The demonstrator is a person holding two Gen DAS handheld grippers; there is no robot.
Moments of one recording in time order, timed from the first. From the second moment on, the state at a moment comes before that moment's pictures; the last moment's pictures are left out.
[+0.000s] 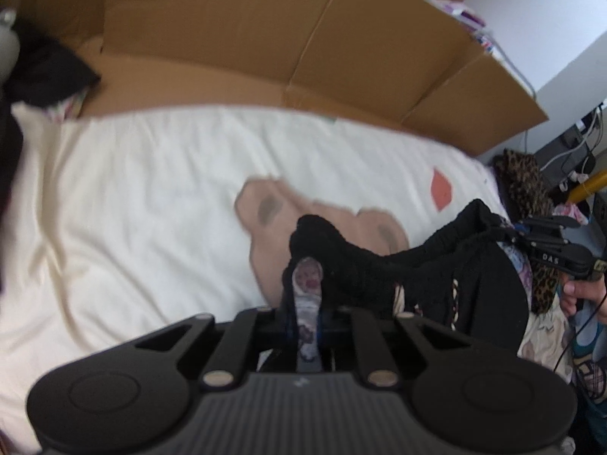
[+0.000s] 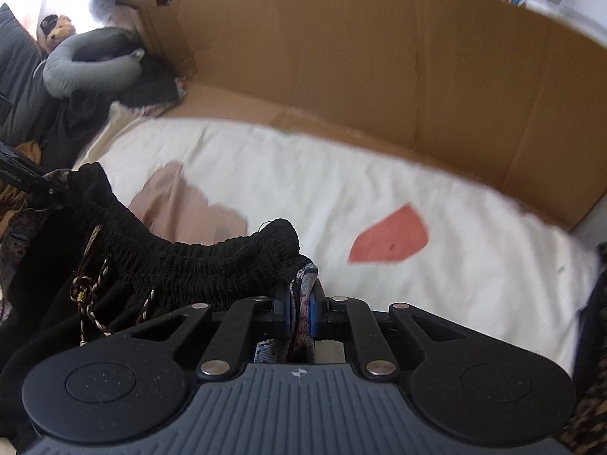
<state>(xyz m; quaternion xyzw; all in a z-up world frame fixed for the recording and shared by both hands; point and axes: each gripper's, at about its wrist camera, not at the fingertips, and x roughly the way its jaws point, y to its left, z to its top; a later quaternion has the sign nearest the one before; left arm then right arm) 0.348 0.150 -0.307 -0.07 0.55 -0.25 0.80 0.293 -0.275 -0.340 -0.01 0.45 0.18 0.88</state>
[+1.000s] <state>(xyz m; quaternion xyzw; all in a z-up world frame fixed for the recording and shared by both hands) 0.461 0.171 -0.321 -0.04 0.52 -0.18 0.83 0.453 -0.219 -0.315 -0.12 0.43 0.16 0.88</state>
